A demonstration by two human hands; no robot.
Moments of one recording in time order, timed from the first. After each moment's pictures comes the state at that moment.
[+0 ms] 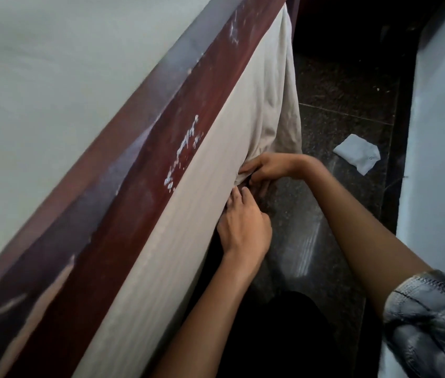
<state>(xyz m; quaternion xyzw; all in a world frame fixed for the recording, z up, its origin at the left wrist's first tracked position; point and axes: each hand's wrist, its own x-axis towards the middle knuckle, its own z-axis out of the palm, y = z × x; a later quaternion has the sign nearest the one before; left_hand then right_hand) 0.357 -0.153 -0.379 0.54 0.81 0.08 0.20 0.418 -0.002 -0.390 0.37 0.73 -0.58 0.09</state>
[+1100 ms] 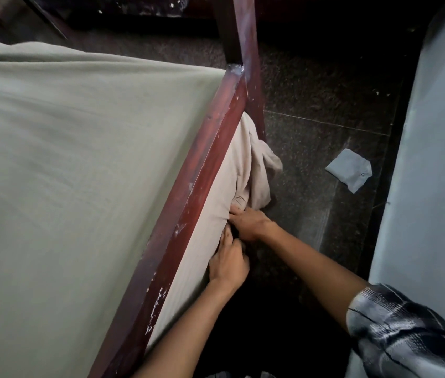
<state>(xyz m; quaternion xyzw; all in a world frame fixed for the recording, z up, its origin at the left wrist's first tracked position) 0.359 -0.095 -0.331 0.55 0.78 -0.09 0.30 0.413 0.013 -0.373 0.33 0.87 -0.31 0.21</state>
